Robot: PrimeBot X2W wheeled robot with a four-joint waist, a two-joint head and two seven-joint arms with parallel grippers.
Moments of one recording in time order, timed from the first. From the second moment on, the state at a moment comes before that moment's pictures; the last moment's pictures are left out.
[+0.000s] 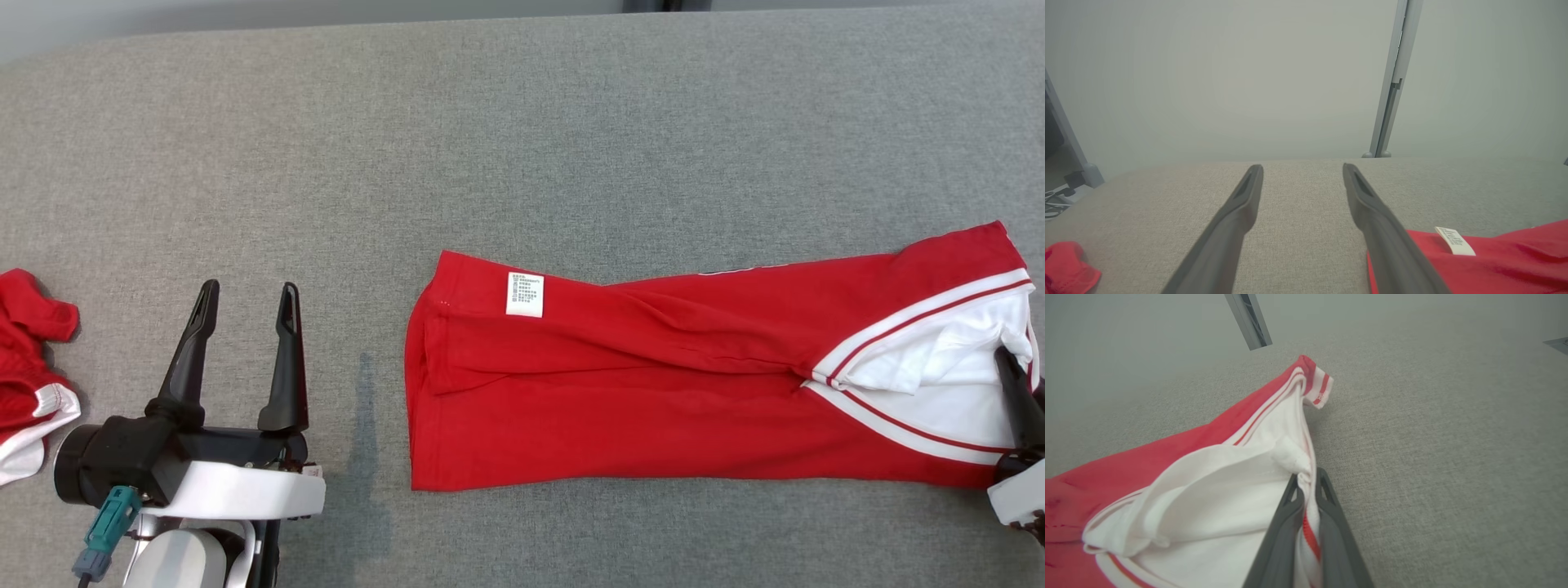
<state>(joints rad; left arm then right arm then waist) -0.11 0.20 -0.17 -0.03 -0.32 0.12 -0.26 -0.19 -0.49 0.19 0.46 0.80 0.13 -0.24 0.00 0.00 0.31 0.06</state>
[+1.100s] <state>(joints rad) -0.14 0.19 -0.21 -0.02 -0.34 0.11 -0.26 -0.32 -0.08 0.42 -0.07 0.54 0.13 0.15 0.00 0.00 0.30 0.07</state>
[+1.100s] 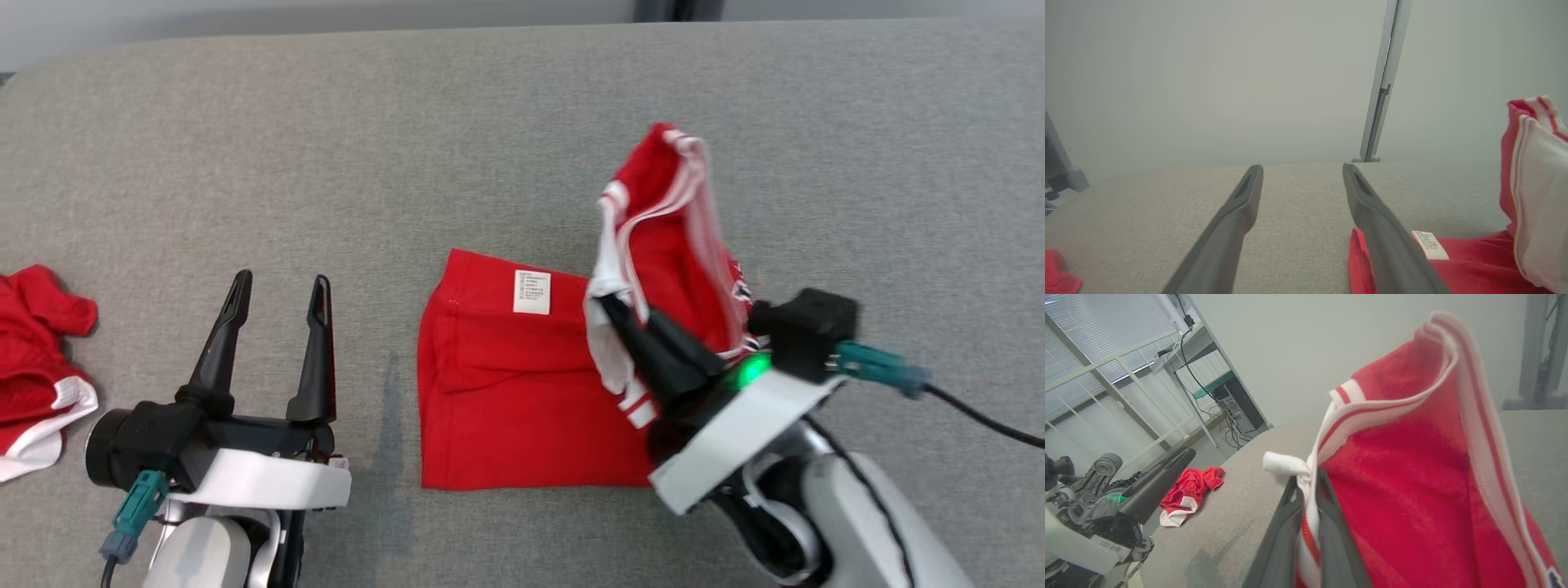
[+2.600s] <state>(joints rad) -0.16 0.16 -0.16 0.06 -0.28 0.07 -0.26 -0.30 -0.25 0.25 0.04 0.39 0.13 -0.23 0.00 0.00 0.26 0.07</state>
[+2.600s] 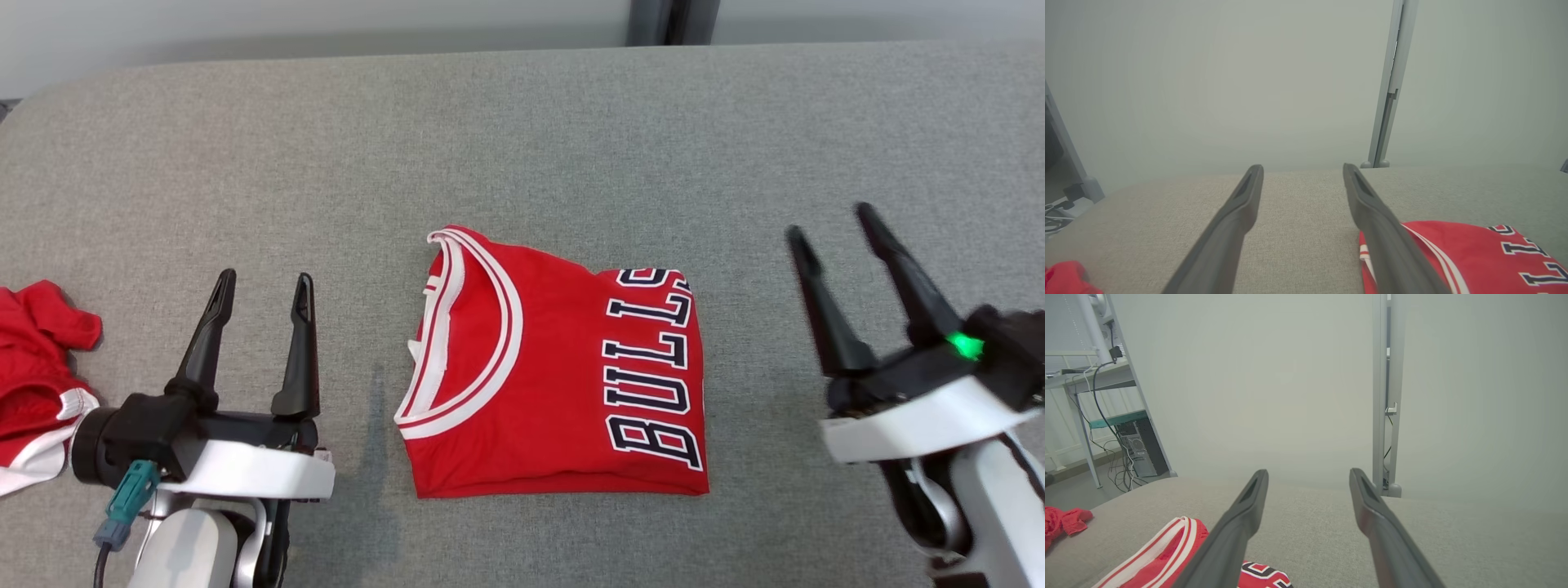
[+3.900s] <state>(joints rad) 0.08 0.24 -0.18 -0.02 -0.30 0.09 -0.15 0.15 -0.16 -0.07 -0.06 0.29 0.13 -0.07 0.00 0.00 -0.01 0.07</state>
